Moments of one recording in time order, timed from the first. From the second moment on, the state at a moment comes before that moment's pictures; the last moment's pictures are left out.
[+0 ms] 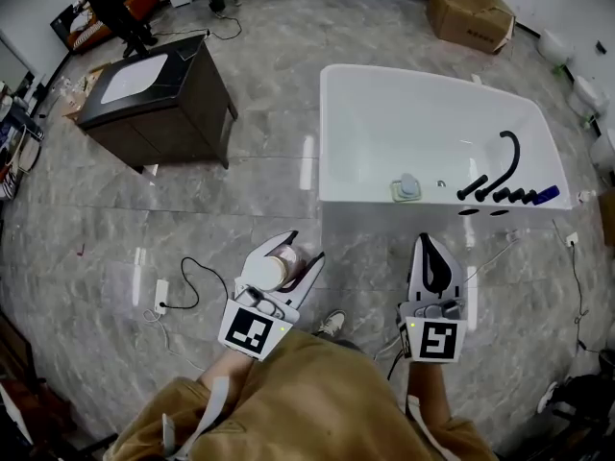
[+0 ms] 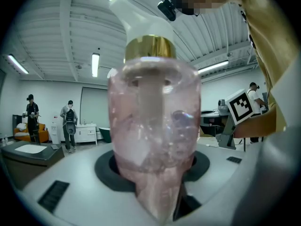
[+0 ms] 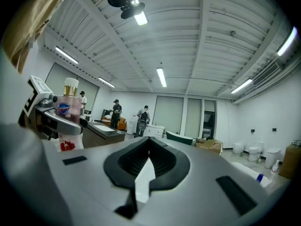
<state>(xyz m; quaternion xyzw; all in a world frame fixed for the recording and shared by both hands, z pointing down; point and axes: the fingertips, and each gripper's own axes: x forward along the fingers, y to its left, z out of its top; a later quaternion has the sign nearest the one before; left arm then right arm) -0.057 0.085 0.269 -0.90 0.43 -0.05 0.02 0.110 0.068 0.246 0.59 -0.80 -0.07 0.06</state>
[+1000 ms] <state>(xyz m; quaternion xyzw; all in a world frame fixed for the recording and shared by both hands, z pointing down) -0.024 -0.032 0.291 -0.93 0.35 -0.05 0.00 0.121 -0.015 0.263 0.63 -0.77 -0.05 0.09</state>
